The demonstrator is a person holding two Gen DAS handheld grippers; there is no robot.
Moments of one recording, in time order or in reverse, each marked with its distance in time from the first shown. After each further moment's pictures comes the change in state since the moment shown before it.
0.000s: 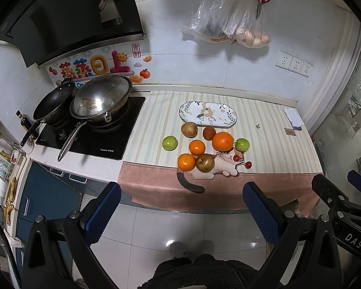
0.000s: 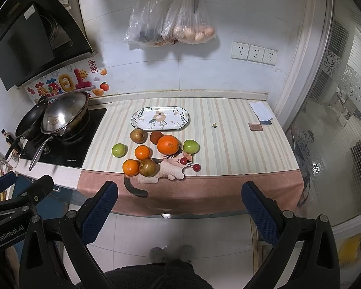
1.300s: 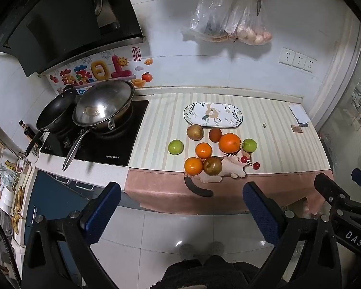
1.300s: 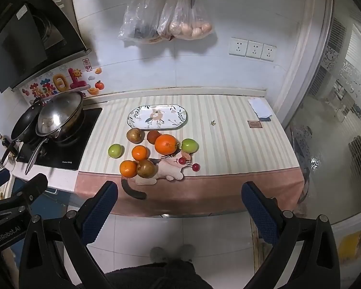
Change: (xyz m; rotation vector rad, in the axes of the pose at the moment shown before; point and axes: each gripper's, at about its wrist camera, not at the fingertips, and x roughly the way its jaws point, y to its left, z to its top) left arm 0.010 0.001 0.016 0.036 -0.005 0.045; right arm 0.019 -0.002 0.012 0.016 0.020 -0.012
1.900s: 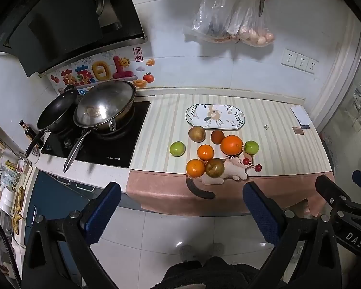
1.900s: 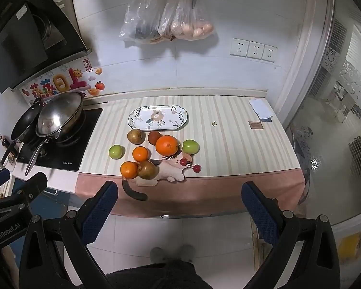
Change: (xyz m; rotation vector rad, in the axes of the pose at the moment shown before) left arm 0.005 0.006 -0.001 -0.006 0.005 -0.005; right arm 0.003 0.003 0.000 0.006 -0.001 0.004
